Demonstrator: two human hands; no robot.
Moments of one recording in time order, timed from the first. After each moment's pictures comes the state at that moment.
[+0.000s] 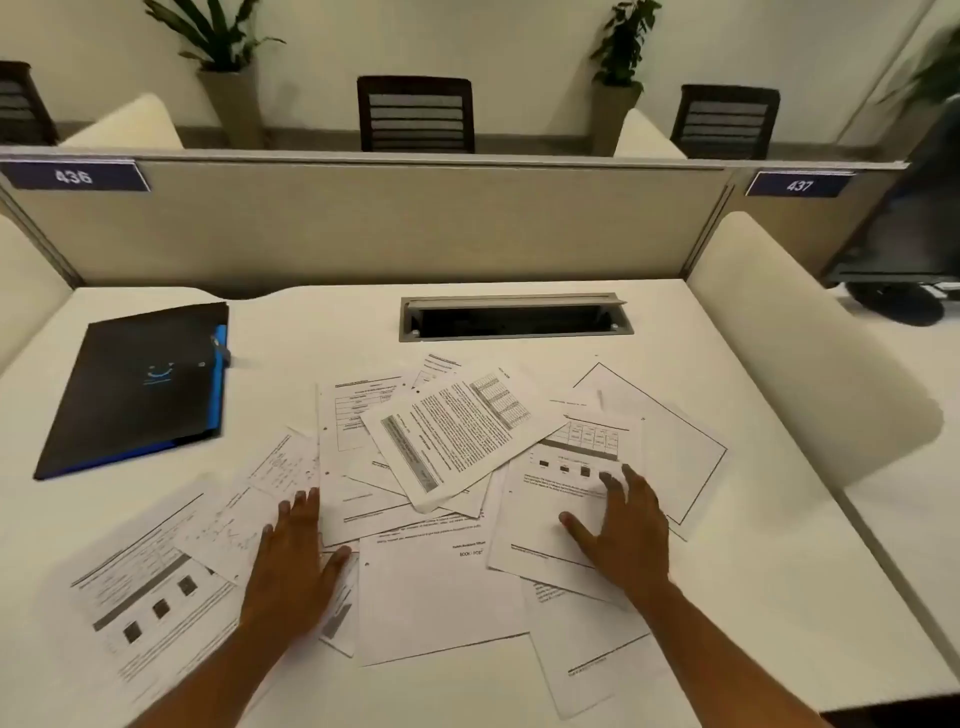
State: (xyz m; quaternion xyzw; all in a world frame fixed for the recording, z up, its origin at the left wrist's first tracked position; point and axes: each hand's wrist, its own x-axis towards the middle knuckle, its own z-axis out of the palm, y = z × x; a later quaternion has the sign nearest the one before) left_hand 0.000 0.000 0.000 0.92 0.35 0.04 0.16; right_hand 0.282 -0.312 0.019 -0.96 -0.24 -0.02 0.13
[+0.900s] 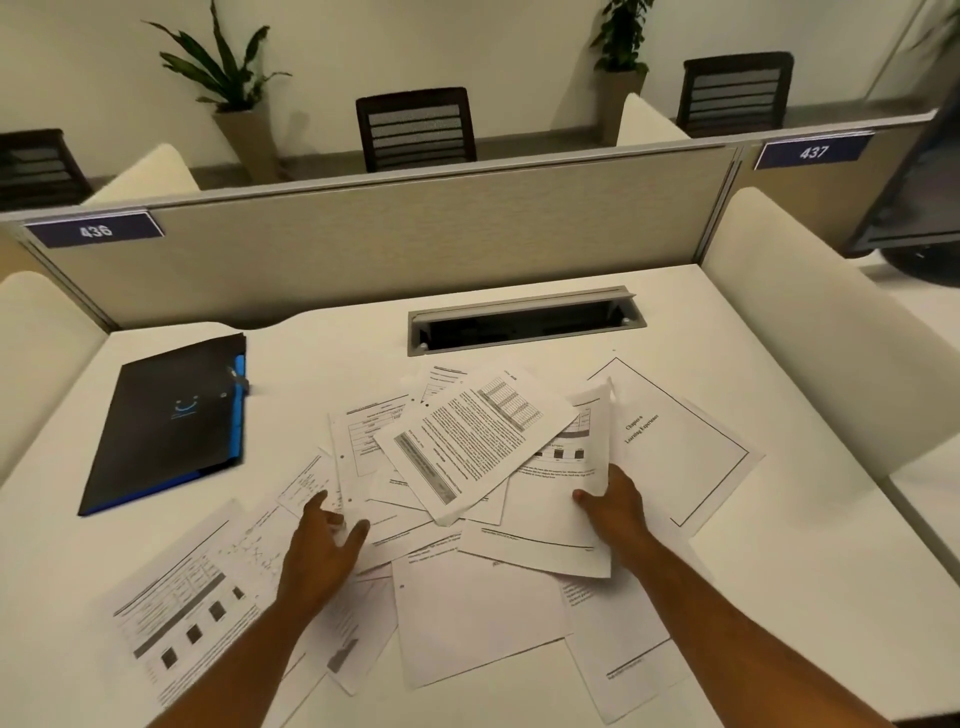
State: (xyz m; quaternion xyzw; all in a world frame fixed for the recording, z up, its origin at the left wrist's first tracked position) left_hand 0.043 0.018 0.023 0.79 0.47 0.09 0.38; right_hand 0.304 -0.261 0.037 -0.85 -0.02 0.24 0.48
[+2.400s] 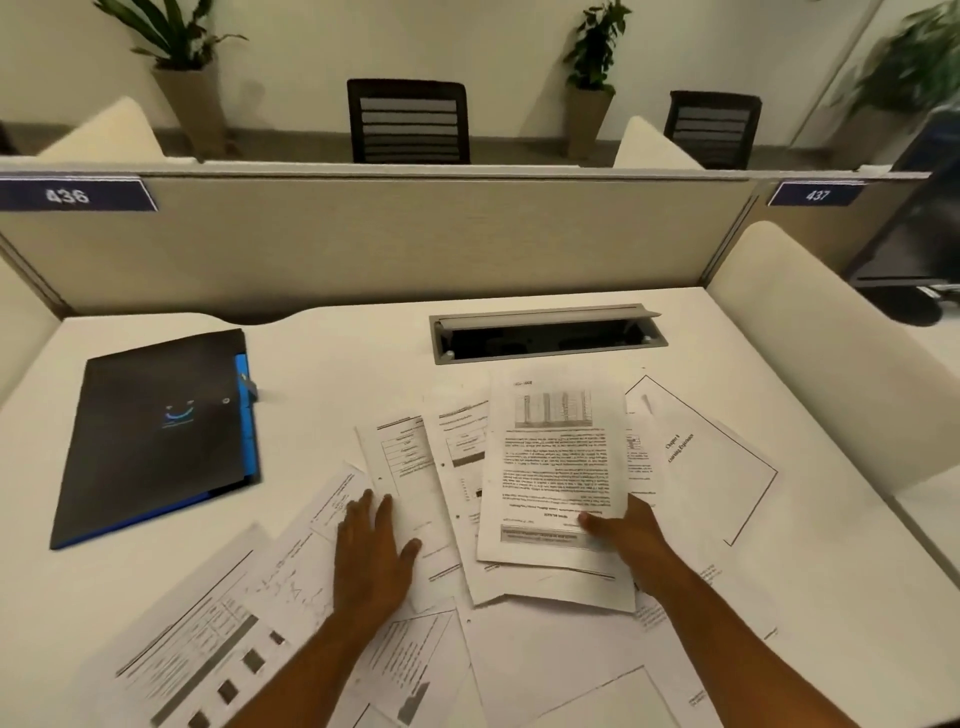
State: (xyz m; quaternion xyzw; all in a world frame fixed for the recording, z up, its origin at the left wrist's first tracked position) left_hand 0.056 0.065 -0.012 0.90 0.36 0.04 0.25; right_hand 0.264 -0.205 0.032 -0.79 -0.01 0.30 0.54
